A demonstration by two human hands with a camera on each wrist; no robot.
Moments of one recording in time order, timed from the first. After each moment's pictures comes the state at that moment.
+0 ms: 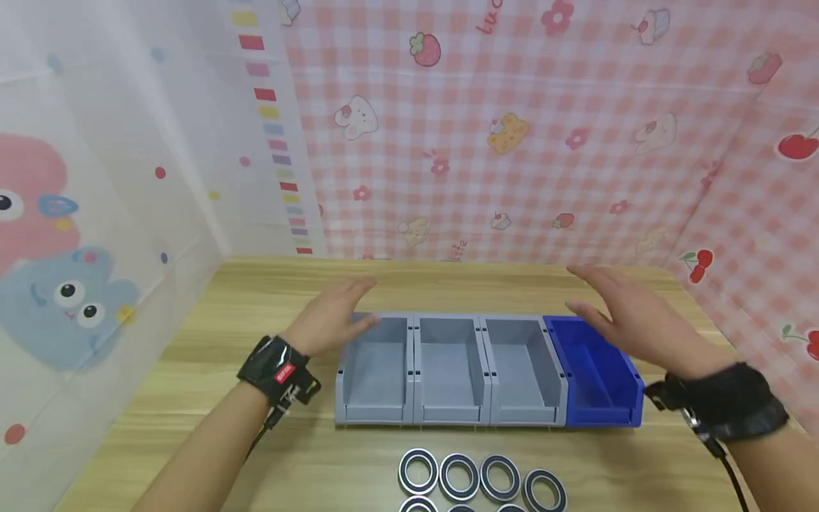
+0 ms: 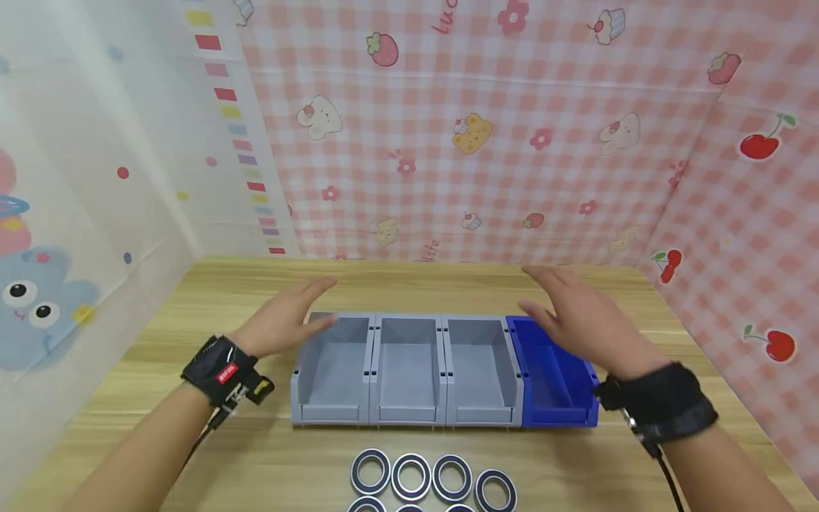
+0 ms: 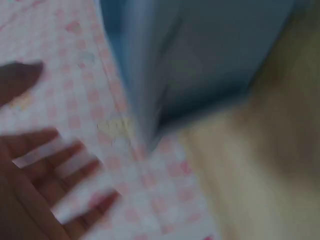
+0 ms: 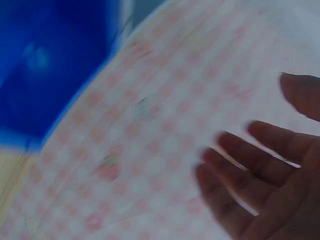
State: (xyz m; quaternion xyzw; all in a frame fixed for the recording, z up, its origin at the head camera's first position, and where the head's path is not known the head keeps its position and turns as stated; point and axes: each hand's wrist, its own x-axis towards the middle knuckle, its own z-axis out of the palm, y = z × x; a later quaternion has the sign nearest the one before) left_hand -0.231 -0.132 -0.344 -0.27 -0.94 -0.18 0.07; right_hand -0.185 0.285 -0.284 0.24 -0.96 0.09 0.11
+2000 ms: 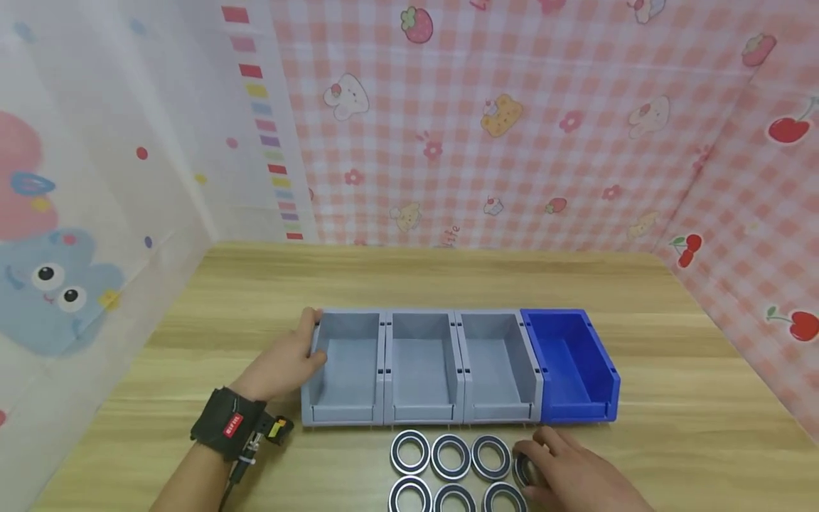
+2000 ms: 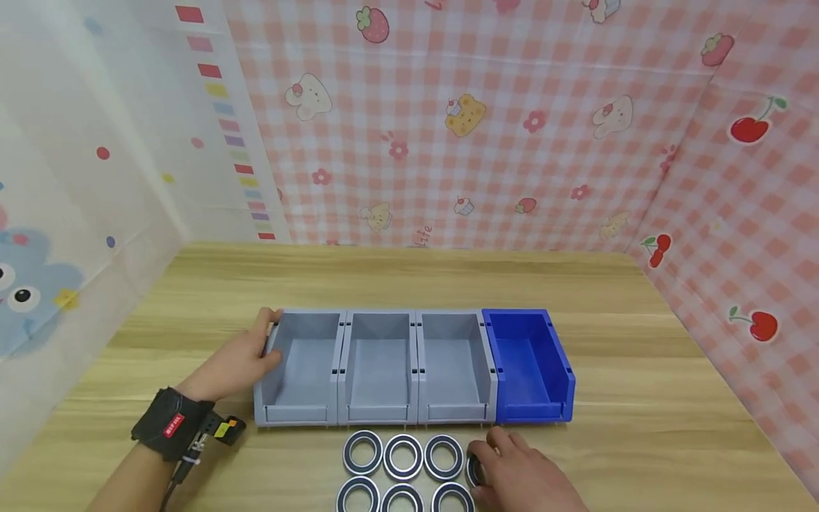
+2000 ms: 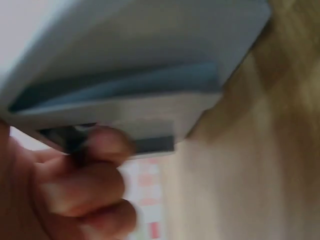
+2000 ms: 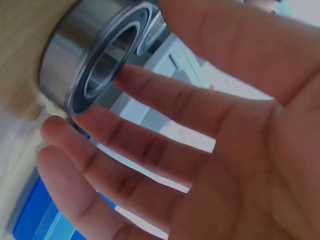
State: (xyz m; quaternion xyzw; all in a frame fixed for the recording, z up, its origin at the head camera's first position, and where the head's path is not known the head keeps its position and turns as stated) left_hand -0.174 -0.171 -0.394 -0.19 -0.93 -0.32 -0.05; right_hand -0.056 0.234 -0.404 0.19 -0.95 0.13 -0.19
